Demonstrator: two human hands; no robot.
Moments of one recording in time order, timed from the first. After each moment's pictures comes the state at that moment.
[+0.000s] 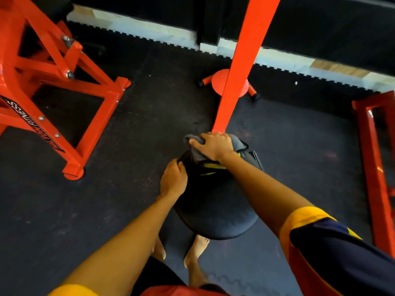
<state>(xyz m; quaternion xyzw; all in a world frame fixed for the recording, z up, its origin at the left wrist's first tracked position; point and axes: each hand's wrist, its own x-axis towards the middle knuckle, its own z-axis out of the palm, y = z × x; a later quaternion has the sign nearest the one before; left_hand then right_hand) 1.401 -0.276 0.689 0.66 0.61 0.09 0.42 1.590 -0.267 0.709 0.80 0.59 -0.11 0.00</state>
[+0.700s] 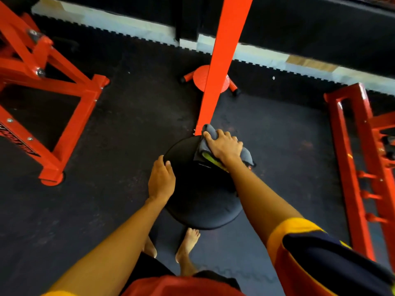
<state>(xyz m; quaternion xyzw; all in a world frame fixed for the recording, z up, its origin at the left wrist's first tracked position) 1.394 -0.300 0.685 0.69 0.59 0.12 0.41 1.619 -0.326 0.712 0.92 0.34 -0.18 -0.04</state>
